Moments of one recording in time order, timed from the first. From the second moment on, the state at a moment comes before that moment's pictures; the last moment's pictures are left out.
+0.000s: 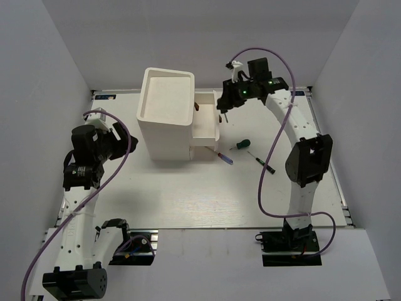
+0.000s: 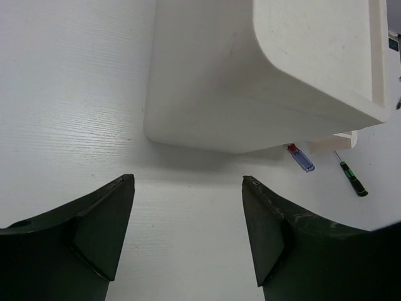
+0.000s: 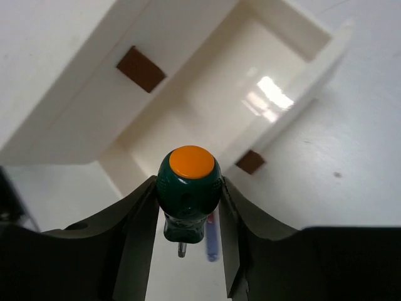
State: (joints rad) left arm 0.06 0.84 0.99 -0.62 0.24 -0.35; right arm 0.33 1.98 1.99 -0.73 -0.62 -0.08
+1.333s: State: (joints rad) left arm 0.06 0.83 0.95 -0.58 0.38 -0.37; right arm 0.13 1.85 1.44 -0.85 -0.83 -1.27
